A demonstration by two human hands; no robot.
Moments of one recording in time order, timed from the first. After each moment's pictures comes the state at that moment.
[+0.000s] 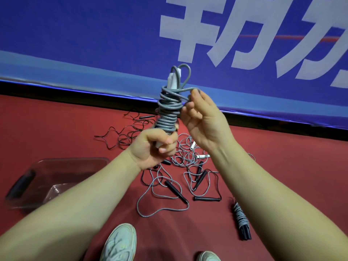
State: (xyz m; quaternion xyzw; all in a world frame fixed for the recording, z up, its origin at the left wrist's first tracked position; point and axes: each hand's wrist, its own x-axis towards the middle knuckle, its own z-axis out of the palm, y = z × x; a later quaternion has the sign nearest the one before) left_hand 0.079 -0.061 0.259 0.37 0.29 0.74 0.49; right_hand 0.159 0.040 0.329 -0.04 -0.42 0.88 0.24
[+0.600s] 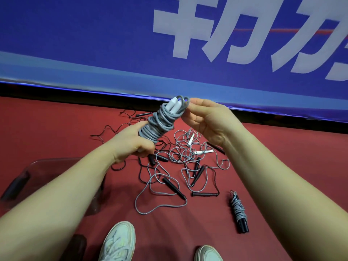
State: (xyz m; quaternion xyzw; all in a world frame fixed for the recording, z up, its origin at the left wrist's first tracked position) left_hand 0.055 -0.082 0.255 0.33 0.67 0.59 0.30; right_hand 0.168 0.072 0.327 -0.17 -0.56 0.79 0.17
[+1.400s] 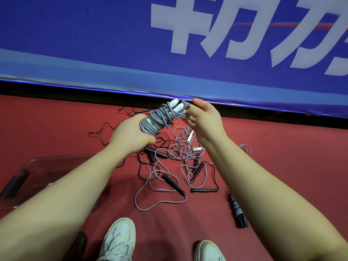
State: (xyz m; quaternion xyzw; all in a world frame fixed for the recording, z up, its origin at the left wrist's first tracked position) left_hand 0.055 -0.071 0.253 0.30 0.87 0.38 0.05; right_hand 0.148 0.076 0.291 -0.19 -0.53 0.77 0.30
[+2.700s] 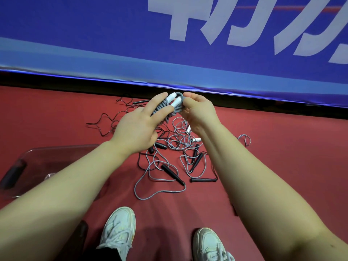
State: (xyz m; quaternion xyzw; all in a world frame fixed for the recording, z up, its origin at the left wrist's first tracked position) left_hand 0.057 -0.062 0.230 0.55 0.78 0.19 -0.24; right_hand 0.129 0.080 0.272 -0.25 -0.55 0.75 0.28
